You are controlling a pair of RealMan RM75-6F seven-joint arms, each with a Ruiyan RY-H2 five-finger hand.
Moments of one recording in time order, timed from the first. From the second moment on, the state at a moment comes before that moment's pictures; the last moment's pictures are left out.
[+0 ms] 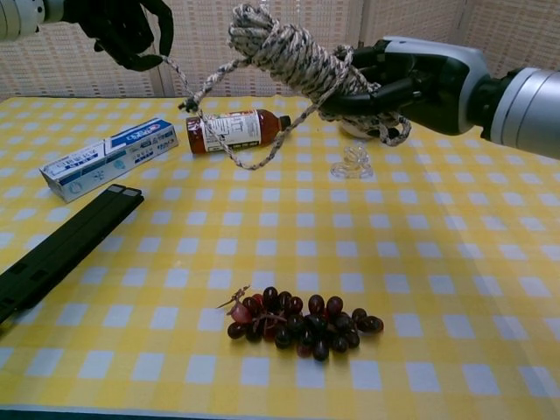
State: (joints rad) left arm -0.94 -1.19 -0.27 -1.67 0.99 0.93 0.29; right arm 0.70 -1.41 0.32 -1.61 -1.43 0.79 0.82
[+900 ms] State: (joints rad) left arm -0.94 -1.16 -0.32 -1.95 1.16 1.05 0.27; right arm 0.87 -1.60 0.36 -1.65 -0.83 0.87 0.25
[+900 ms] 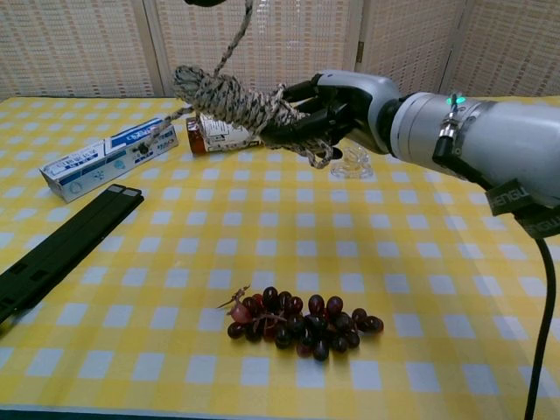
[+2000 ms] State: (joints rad) left arm -0.83 -1.16 -0.20 -1.93 1.28 0.97 0.03; right arm 0.75 -1.85 0.60 -1.54 -1.02 1.03 0.78
